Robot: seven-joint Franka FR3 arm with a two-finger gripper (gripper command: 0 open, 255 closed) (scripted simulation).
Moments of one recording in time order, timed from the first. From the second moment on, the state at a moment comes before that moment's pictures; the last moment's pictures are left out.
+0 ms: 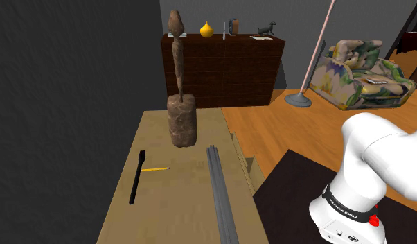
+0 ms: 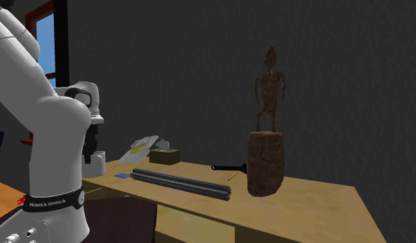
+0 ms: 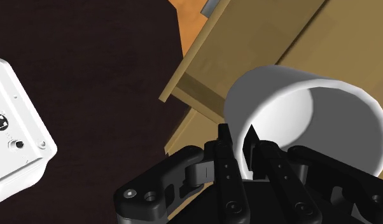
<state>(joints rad) 0.71 -0.64 1.10 -2.77 0.80 2.28 1.23</state>
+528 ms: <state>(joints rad) 0.64 -0.55 1.21 -2.79 0.83 2.40 1.22</state>
